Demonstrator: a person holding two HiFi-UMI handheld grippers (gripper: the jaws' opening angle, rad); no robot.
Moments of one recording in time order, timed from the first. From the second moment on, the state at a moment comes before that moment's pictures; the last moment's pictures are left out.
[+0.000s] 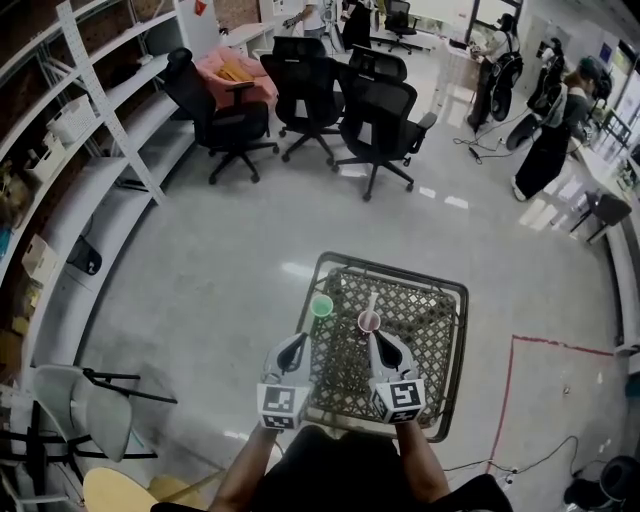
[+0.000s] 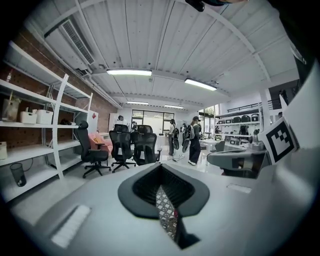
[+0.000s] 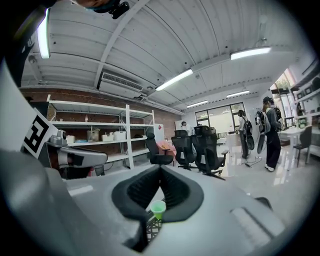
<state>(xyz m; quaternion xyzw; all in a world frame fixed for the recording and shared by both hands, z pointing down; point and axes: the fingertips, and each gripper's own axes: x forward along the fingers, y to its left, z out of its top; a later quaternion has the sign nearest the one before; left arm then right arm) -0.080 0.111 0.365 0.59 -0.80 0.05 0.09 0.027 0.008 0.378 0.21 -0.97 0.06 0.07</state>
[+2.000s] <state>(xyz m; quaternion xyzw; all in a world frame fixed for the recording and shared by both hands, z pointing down) -0.133 0.110 0.576 0.53 -0.79 0.12 0.30 -0.051 0.015 0.570 0.10 -0.96 0.14 0.22</state>
